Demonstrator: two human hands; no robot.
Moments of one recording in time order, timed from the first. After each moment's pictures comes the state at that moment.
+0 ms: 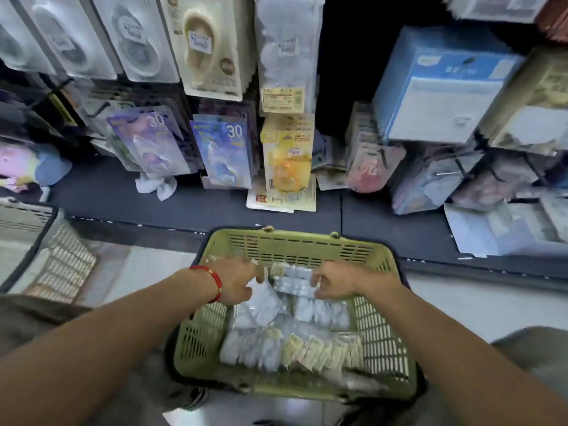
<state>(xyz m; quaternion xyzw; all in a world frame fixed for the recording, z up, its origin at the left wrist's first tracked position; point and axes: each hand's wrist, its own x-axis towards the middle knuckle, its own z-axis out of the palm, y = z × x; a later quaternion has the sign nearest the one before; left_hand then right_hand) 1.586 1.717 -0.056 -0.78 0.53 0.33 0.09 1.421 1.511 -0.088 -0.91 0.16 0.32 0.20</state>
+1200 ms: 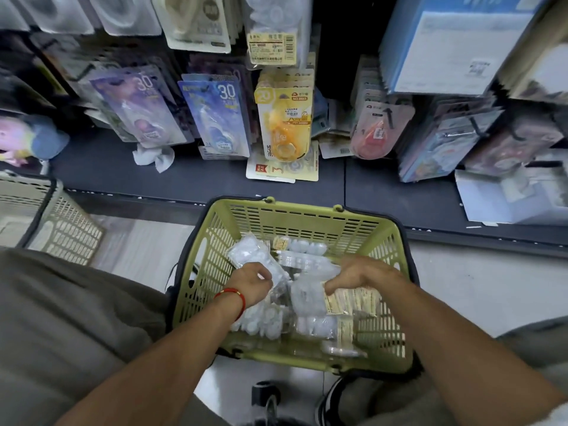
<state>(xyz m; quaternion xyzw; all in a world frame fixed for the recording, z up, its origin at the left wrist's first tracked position) 1.513 1.732 -0.143 -0.87 0.15 0.41 -0.23 1.378 1.516 -0.129 -0.81 0.34 0.39 0.28</state>
